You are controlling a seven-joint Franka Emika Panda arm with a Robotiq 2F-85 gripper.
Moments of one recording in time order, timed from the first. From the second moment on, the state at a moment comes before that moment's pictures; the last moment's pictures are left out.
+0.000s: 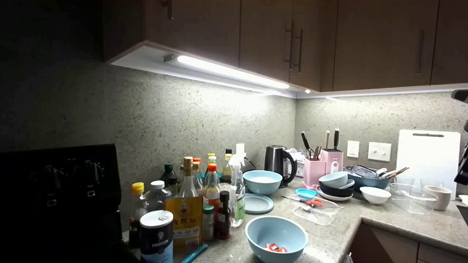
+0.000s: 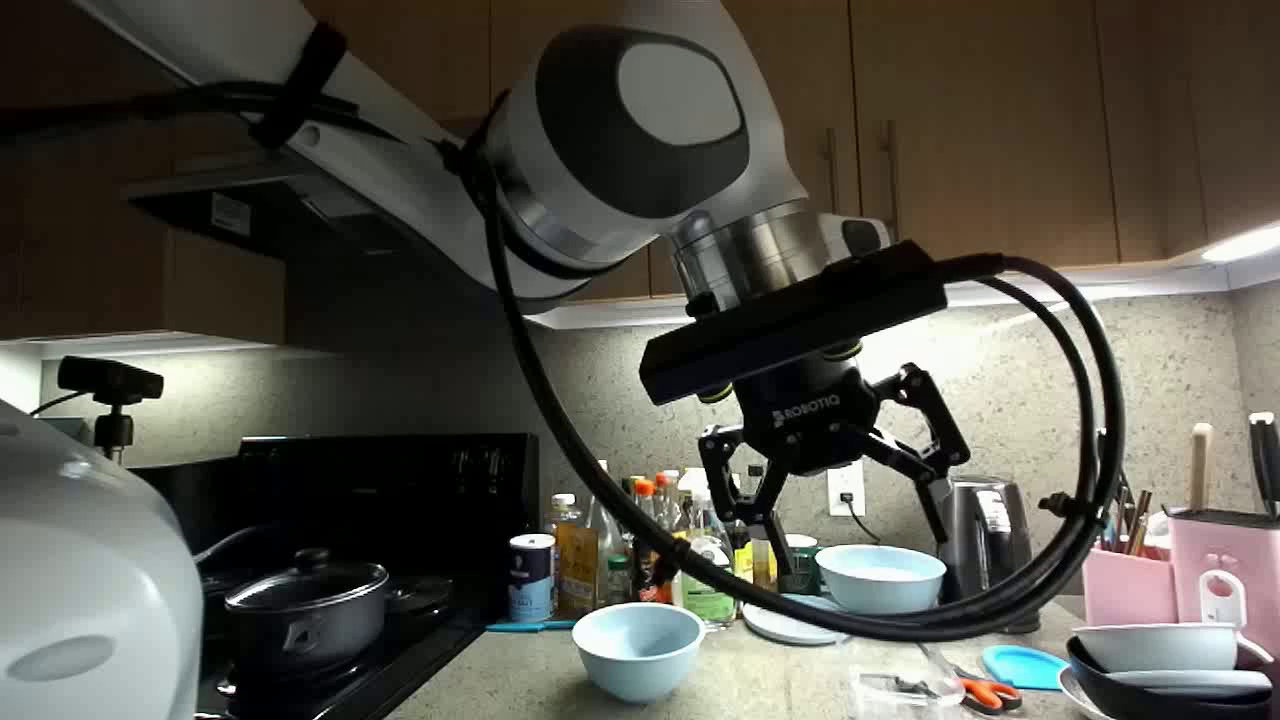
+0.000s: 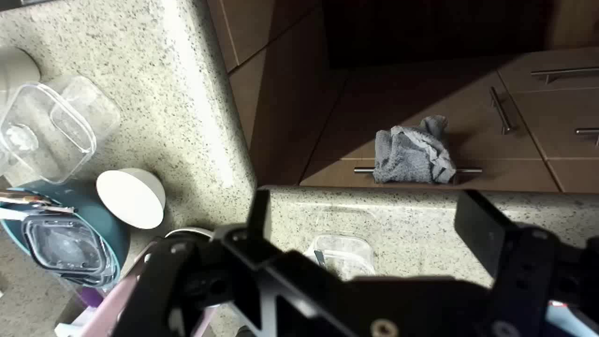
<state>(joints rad) -0.24 -0.84 -0.39 -2.79 -0.44 2.34 -0.52</state>
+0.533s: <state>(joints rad) -0.17 -0.82 -0.35 -2.75 -0.44 2.26 -0.58</state>
